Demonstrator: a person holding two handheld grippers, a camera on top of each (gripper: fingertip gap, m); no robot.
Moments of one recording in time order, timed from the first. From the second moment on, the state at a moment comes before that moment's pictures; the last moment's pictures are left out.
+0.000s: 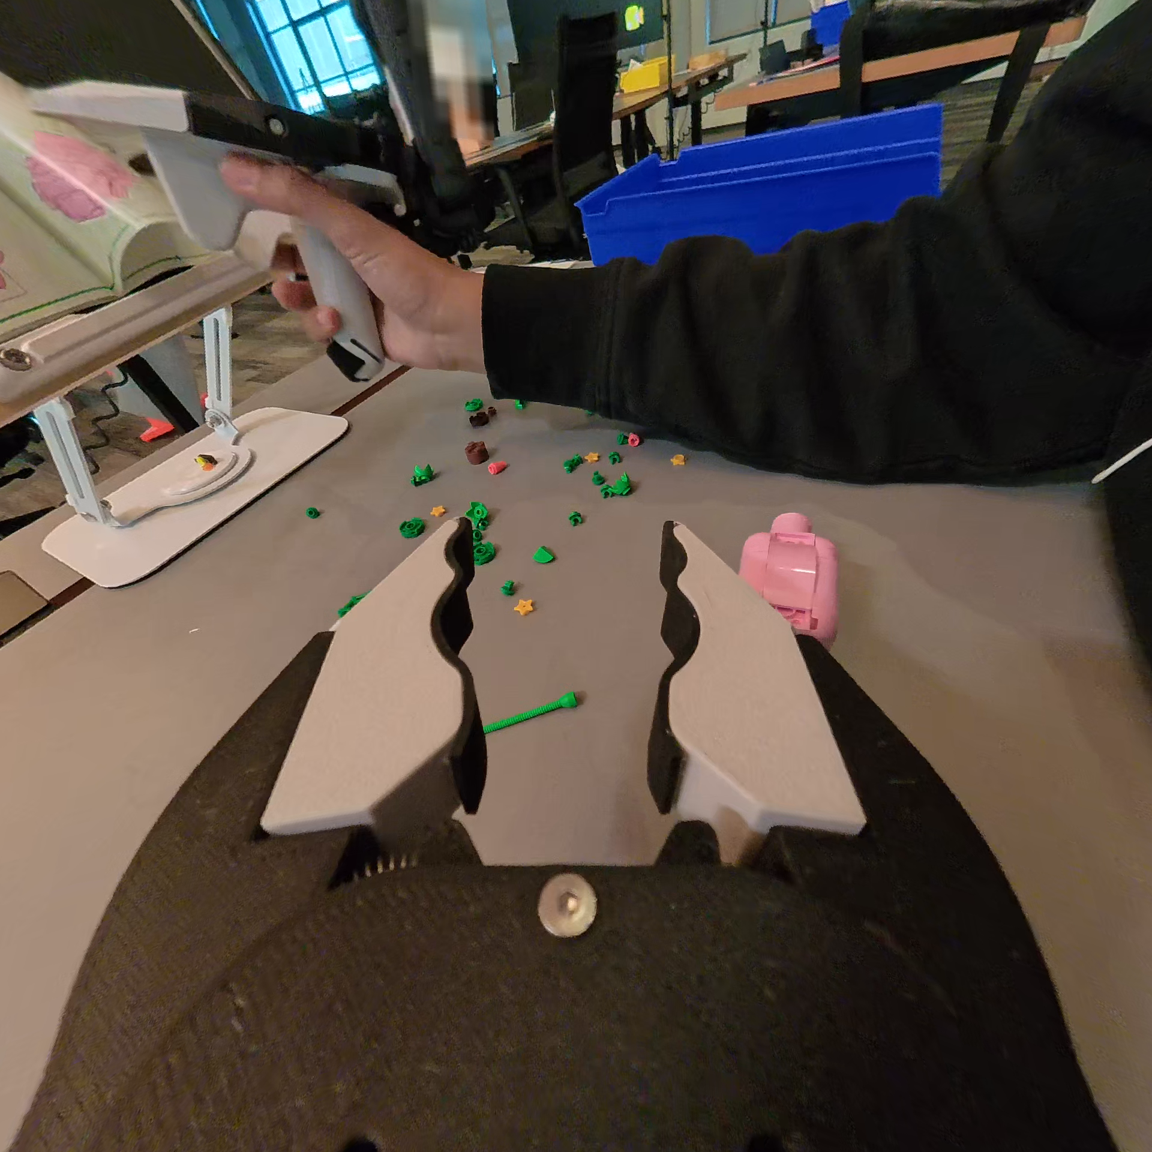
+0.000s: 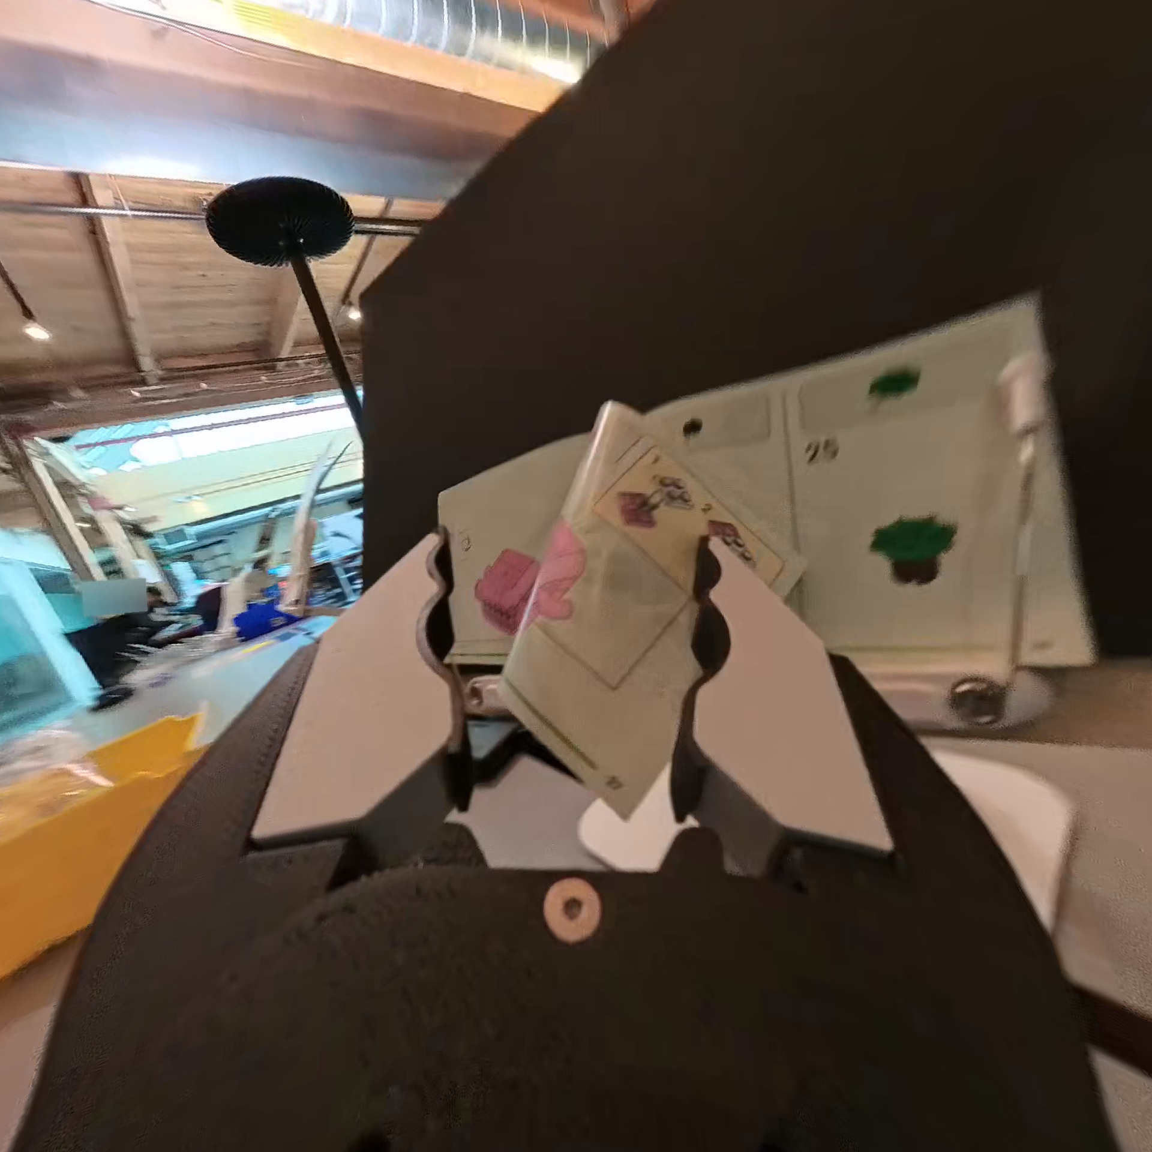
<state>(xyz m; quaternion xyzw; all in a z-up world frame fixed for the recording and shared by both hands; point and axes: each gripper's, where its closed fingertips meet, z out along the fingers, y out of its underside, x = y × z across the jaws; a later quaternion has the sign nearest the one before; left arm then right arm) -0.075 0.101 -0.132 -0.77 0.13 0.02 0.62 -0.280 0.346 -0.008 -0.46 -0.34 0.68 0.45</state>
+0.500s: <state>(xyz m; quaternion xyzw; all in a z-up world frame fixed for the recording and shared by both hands) -0.079 0.102 -0.136 -0.78 0.12 0.03 0.62 -0.218 0.406 0.023 -0.43 -0.15 0.74 0.50</state>
